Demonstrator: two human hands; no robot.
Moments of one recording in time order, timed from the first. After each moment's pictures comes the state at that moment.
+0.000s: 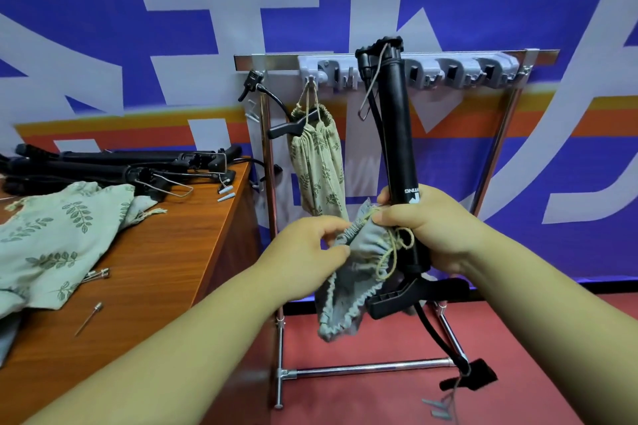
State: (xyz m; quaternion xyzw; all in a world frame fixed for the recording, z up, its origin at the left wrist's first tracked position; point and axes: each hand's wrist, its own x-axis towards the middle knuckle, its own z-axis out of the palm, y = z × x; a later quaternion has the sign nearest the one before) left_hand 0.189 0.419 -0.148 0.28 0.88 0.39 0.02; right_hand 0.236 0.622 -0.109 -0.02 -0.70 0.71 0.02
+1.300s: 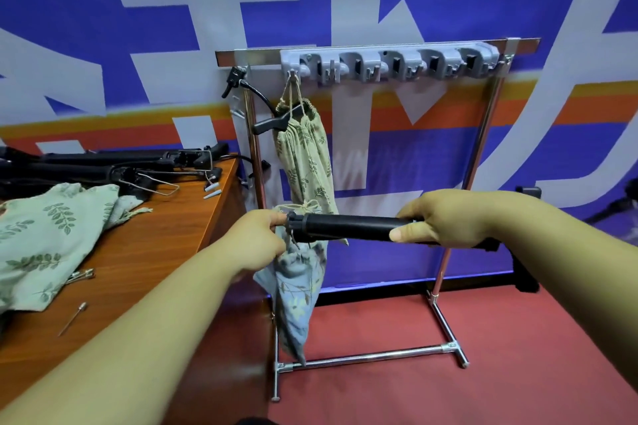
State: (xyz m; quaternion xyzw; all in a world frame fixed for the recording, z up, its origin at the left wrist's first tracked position) left_hand 0.143 0.390 -0.162 0.14 0.88 0.43 0.13; right_hand 0.243 0.684 -0.086 0.04 -0.98 0.09 -0.15
